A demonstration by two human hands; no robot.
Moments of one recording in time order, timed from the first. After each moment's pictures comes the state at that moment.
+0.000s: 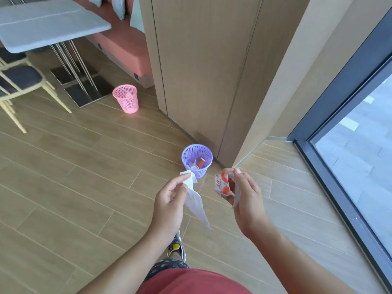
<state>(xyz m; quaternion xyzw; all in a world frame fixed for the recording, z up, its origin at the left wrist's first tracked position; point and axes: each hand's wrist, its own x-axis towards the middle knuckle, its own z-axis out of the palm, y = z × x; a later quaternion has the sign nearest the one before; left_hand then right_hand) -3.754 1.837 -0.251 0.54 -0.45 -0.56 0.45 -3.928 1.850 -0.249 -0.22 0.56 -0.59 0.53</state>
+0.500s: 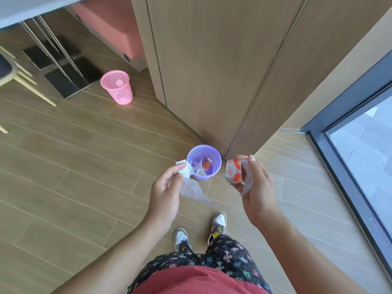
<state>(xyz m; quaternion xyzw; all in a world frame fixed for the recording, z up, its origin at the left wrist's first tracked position) -3.730 1.578 -0.279 0.58 -0.44 -0.56 0.40 -3.925 1.603 -0.261 -0.16 0.58 -0.60 0.52</state>
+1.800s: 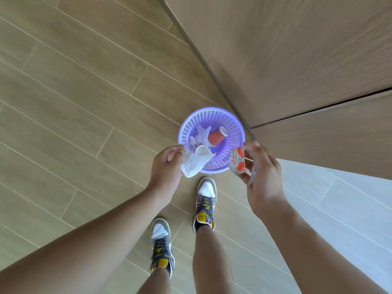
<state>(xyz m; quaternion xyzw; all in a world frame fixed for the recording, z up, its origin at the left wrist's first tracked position) -3.849 1.300 -0.762 0.75 -0.19 -0.57 0.27 -4.043 1.308 -0.715 -0.04 0.71 -0.39 0.58</state>
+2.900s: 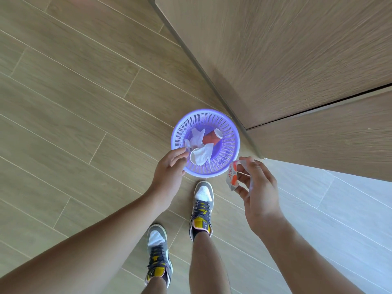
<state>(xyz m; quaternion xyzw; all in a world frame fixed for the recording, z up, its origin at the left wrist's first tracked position) -3.870 1.295 -0.778 0.71 -0.21 -0.63 0.24 -4.057 1.332 -0.745 -0.02 0.70 -0.40 0.59</state>
